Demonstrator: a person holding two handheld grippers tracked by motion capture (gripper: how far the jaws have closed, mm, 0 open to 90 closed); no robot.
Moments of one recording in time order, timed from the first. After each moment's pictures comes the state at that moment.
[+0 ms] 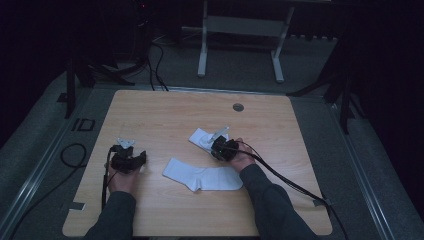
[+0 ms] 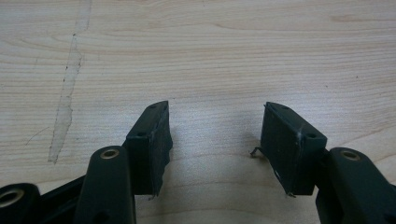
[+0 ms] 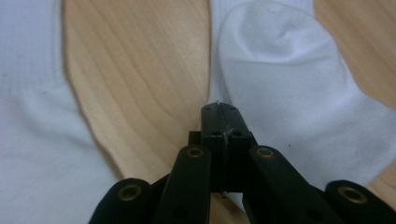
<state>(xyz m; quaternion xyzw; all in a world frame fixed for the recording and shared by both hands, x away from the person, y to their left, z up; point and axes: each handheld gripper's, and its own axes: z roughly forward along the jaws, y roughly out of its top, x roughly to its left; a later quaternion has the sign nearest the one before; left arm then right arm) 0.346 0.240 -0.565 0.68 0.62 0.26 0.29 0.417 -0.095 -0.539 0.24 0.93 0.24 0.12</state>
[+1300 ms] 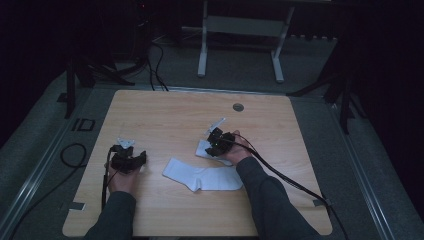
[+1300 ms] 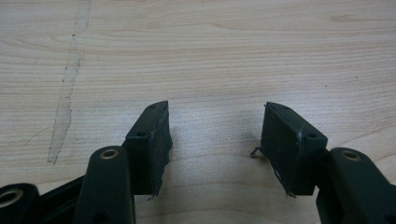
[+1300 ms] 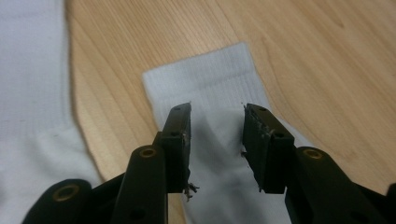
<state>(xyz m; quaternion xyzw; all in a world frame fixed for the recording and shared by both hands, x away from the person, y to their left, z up) 0.346 0.240 -0.565 0.68 0.62 0.26 0.29 0.436 -0.081 -0.526 0.25 0.93 0.24 0.10</state>
